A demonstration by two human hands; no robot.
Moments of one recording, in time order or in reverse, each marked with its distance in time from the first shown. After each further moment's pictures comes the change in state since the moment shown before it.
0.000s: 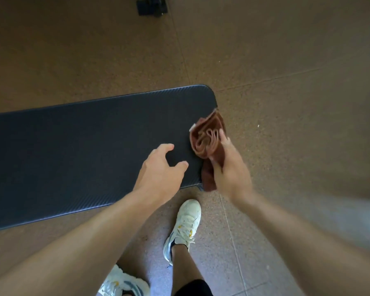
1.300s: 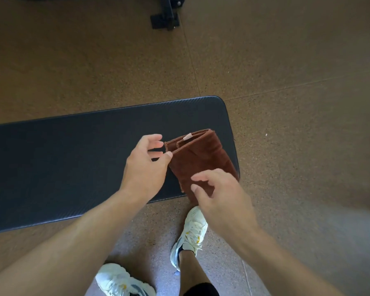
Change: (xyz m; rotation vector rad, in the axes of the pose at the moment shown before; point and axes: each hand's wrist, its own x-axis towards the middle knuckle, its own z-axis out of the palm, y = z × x) left_hand 0.005 -0.012 -0.049 -0.228 0.214 0.104; right_hand -0.052 -0.098 -0.008 -0.131 -0.169 0.064
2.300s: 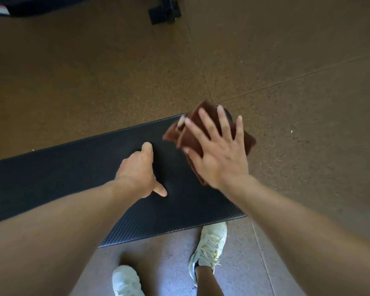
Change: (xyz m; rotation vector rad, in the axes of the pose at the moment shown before) left_hand 0.104 0.011 0.017 0.992 -0.298 -0.133; right_hand 0.183 0.046 0.023 -0.460 0.240 -0.374
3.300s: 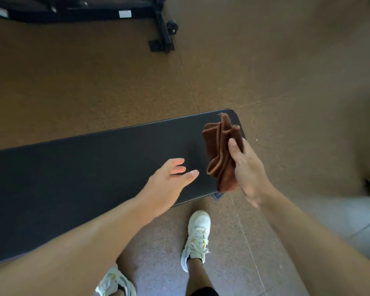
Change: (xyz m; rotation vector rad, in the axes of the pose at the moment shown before) left_hand -0.122 -0.127 0.002 -0.963 -0.235 0.361; right_hand -0.091 -0.164 -0.127 1.294 0.099 0.785
